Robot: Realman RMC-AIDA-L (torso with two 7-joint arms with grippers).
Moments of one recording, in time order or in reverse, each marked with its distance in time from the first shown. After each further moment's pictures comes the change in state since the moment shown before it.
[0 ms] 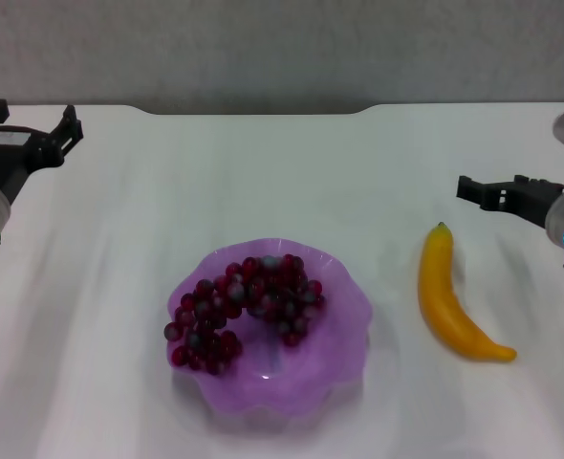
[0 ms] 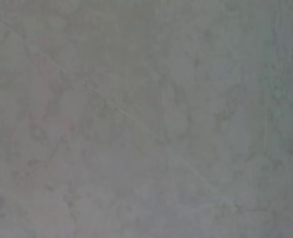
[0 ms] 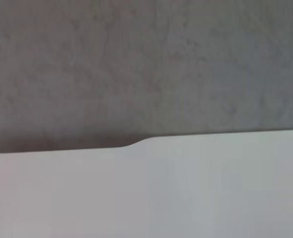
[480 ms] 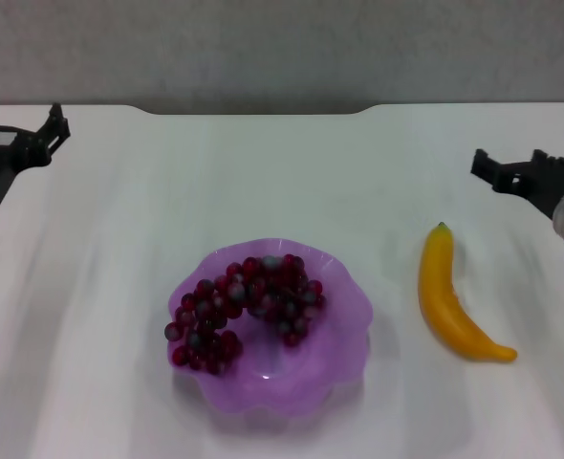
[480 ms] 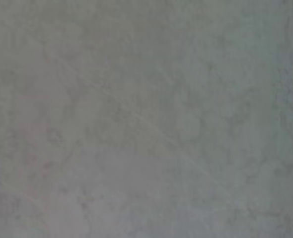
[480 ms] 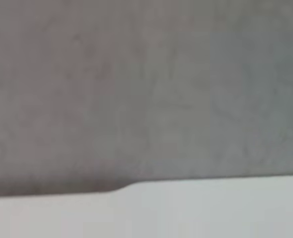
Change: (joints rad) left arm 0.015 0.001 -0.010 -0.001 0.000 0.026 0.000; right arm -0.012 -0.004 -0.133 0.060 -0.011 -0.273 0.099
